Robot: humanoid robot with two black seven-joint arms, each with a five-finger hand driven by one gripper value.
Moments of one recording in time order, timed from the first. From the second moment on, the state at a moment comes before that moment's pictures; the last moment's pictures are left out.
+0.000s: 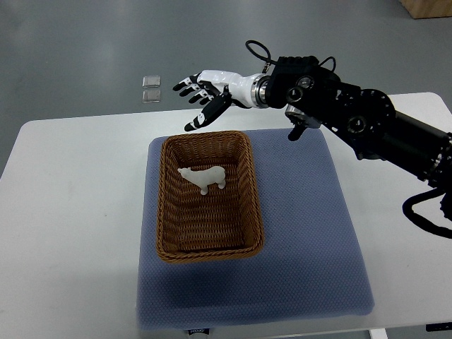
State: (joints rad) left arm -0.02 0.00 -0.17 -0.24 0.04 -0.02 0.14; right arm 1.16 -0.08 0.52 0.81 -0.85 0.24 -0.19
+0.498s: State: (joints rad) left arm -0.02 0.00 -0.17 -0.24 0.04 -0.02 0.14; right arm 0.82 -0.04 1.06 0.74 -0.43 0.16 0.09
